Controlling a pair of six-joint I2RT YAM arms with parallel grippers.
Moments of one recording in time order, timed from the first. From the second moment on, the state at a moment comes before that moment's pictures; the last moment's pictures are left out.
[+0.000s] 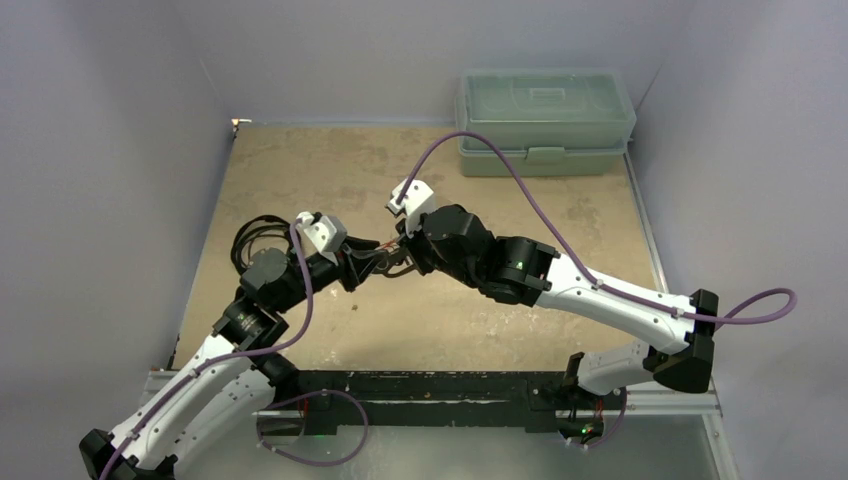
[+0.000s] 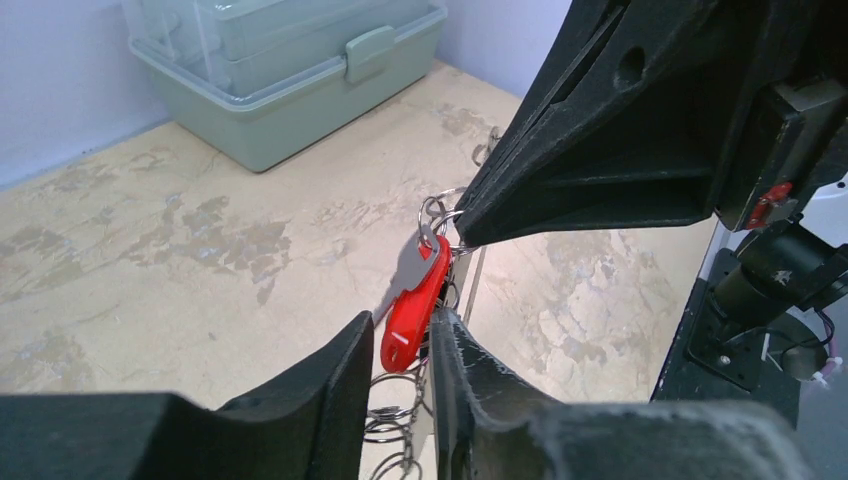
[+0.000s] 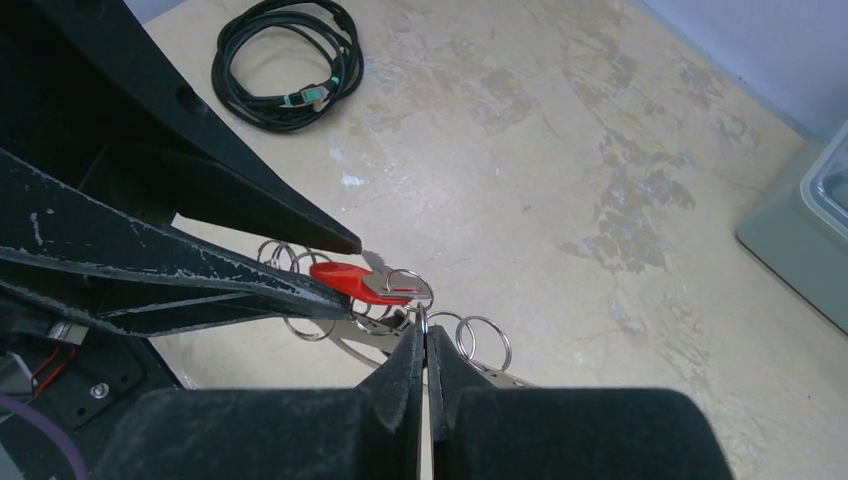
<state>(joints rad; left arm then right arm) -0.60 0.61 0.56 0.05 0.31 -0.12 1.17 1.35 1.38 -0.48 0.37 0.10</state>
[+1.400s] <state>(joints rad) -0.60 0.53 0.60 0.04 0.60 -0.21 1.17 1.13 1.13 -0.38 0.05 -0.20</state>
